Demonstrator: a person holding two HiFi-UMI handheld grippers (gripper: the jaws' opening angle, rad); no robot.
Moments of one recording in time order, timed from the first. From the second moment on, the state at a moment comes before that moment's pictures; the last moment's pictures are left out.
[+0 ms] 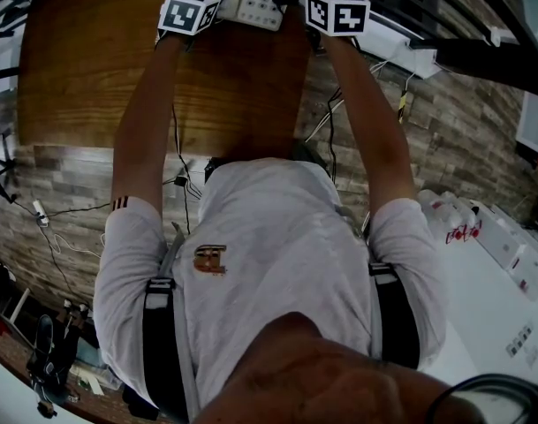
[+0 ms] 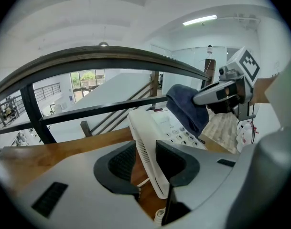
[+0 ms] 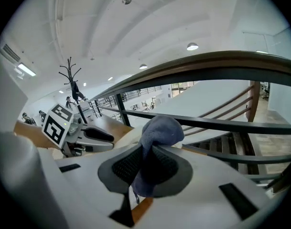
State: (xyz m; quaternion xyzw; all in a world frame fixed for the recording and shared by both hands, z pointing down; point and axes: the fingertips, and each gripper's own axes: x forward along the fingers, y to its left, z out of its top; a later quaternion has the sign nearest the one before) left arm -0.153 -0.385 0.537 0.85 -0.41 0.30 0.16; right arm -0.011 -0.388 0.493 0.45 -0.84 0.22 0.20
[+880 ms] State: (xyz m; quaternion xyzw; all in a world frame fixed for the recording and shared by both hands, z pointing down) left arm -0.150 -0.385 0.541 0.85 -0.40 0.30 0.17; right arm -0.078 -0.377 0.529 0.40 -0.85 0.26 0.22
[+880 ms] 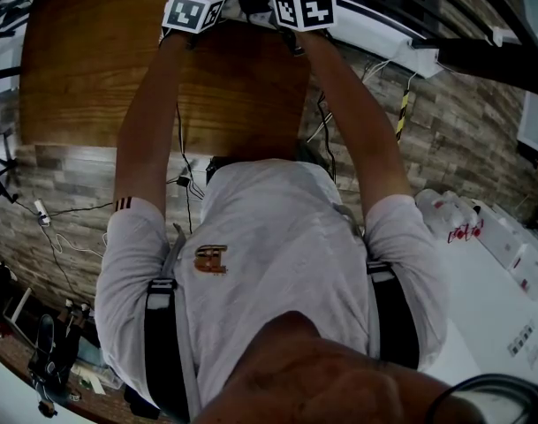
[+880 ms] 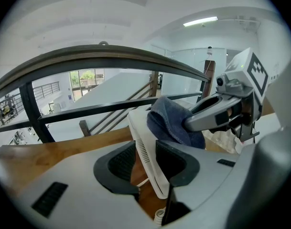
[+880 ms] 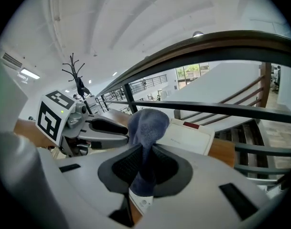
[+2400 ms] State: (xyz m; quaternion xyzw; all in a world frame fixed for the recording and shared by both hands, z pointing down) left arm -0.153 -0.383 0.539 0.85 -0.40 0.29 0.16; right arm -0.108 -0.325 0.531 0.39 -0.85 0.32 0.17
